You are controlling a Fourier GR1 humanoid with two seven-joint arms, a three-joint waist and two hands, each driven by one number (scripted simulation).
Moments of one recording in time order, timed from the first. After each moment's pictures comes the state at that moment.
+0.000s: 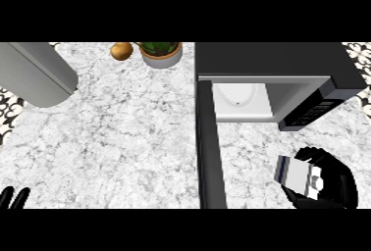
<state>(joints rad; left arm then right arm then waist) 0.70 0.01 0.01 -2.33 0.25 -0.29 -0.19 0.07 -0.21 -0.07 -1.28 -0.20 0.21 -0.79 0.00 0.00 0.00</state>
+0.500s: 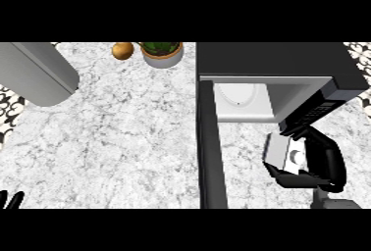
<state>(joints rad) 0.72 0.01 0.05 -2.31 0.28 -0.32 -0.21 -0.02 -0.17 -0.01 -1.46 -0.08 0.03 -0.54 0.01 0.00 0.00</state>
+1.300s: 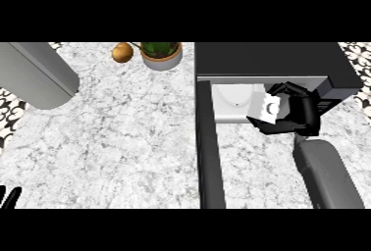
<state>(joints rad) 0.66 0.02 0.13 -2.25 0.32 -0.38 -0.21 -0.44 -0.17 -0.10 -1.03 0.00 -0.06 -0.57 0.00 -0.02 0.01</state>
